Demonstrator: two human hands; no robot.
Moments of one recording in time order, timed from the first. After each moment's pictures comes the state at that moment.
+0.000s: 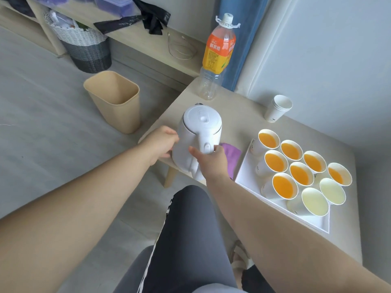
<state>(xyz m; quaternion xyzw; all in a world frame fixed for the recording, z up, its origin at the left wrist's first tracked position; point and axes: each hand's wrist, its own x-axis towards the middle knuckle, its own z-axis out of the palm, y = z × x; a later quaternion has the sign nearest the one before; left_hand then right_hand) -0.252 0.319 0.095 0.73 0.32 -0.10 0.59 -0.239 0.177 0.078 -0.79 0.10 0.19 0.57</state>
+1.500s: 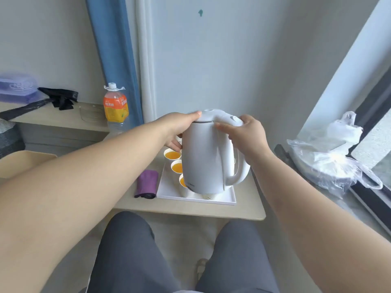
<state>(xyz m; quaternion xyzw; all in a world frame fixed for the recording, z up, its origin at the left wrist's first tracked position) -0.260 0.053 0.269 0.83 0.07 -0.17 0.53 -0.308 -0.116 0.261 -0.84 0.07 -0.15 0.52</state>
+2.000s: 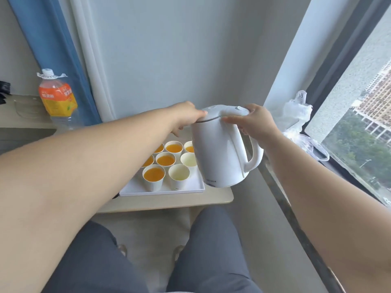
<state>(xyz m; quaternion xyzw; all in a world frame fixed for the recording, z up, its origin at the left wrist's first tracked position) -0.237 -0.061 0.261 0.88 -0.09 -0.17 0.43 -0.303 -0.241 0.257 -0.86 0.12 -0.15 0.47</state>
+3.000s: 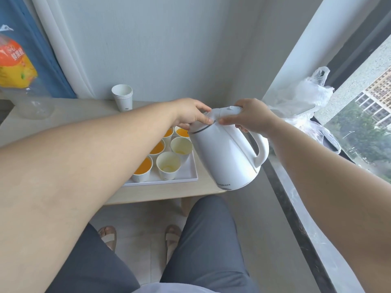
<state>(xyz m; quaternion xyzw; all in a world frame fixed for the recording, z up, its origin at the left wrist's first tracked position) -0.165 -0.103 0.196 0.82 -0.15 -0.30 0.47 -0.232 -0.274 0.224 -0.95 0.11 0.02 0.30</state>
